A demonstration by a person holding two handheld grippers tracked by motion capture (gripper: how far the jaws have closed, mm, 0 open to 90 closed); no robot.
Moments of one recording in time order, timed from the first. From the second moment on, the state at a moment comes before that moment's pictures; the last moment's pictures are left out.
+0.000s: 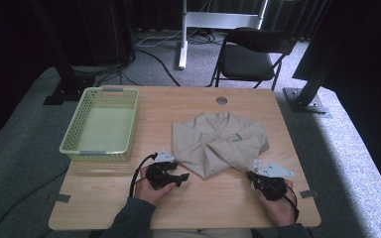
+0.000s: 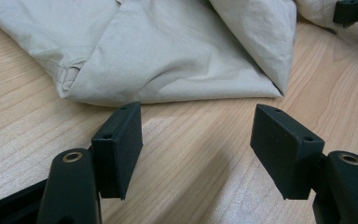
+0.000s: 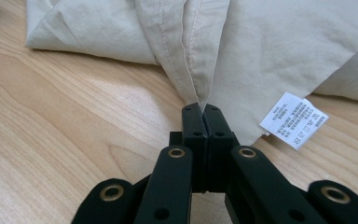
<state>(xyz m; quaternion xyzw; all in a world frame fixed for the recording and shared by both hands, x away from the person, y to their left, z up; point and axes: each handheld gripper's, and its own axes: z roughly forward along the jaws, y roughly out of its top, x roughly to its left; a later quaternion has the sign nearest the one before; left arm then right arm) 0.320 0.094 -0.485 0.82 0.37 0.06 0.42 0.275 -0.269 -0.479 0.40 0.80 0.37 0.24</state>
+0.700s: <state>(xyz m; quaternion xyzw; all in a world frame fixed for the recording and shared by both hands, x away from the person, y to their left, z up) 0.320 0.094 -0.485 0.82 0.37 0.06 0.43 0.271 -0.271 -0.474 0.40 0.80 0.38 0.24</state>
